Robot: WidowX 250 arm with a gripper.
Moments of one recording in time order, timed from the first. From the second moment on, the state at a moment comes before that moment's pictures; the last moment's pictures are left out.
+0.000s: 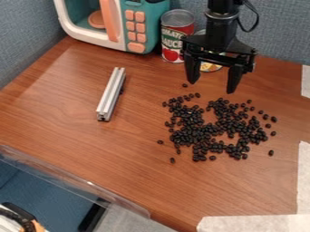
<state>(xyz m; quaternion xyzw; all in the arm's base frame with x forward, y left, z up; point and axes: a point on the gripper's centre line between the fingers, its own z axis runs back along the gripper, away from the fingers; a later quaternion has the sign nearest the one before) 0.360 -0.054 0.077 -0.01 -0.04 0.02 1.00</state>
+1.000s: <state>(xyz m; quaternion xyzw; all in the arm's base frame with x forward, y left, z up) 0.364 0.103 0.043 0.02 -0.07 0.13 0.99</state>
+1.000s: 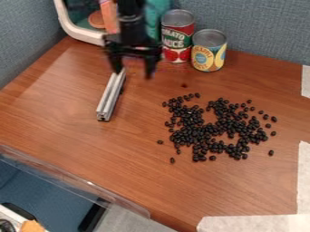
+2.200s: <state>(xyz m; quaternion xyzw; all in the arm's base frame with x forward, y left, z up) 0.337 0.131 0.007 0.07 -0.01 0.17 0.98</state>
